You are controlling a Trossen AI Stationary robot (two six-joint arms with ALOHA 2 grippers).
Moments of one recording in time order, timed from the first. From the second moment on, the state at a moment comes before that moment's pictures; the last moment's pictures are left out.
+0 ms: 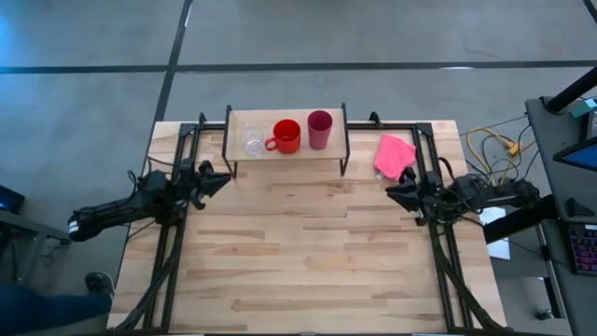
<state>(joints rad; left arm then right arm) 0.27 0.03 0.01 0.20 0.07 -0.60 0.16 0.00 0.06 0.18 0.18 0.37</state>
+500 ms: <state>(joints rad) 0.27 0.06 0.01 0.02 -0.02 -0.60 0.16 0.00 0.01 0.19 0.19 0.45</state>
